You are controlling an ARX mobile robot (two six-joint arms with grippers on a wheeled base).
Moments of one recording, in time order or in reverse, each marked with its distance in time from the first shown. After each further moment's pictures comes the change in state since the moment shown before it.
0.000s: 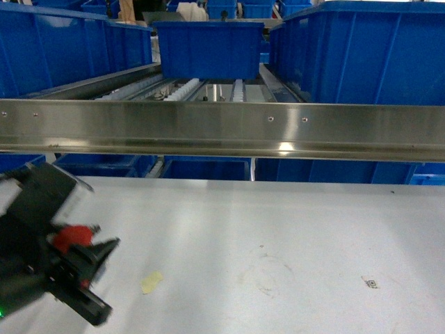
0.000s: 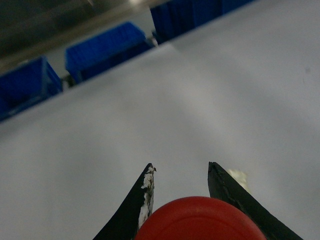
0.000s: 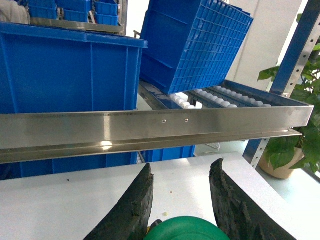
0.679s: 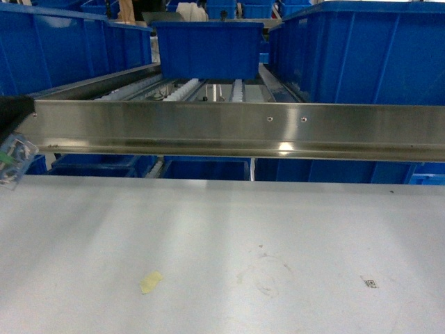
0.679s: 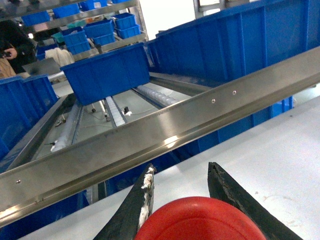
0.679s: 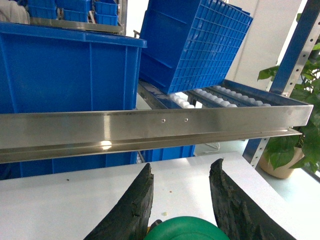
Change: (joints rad) left arm -0.063 -0.993 -0.193 -0.393 -0.034 -0.108; right arm 0.000 0.000 0.000 0.000 0.000 0.000
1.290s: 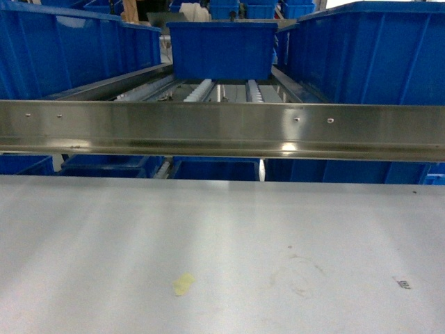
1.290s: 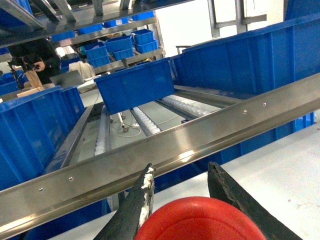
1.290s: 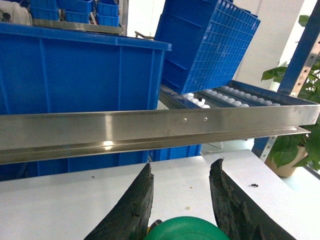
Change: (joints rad) left arm -0.001 -0.119 -0.015 -0.032 -0.045 -0.009; right arm 0.000 0.000 0.000 -0.001 0.003 0.000
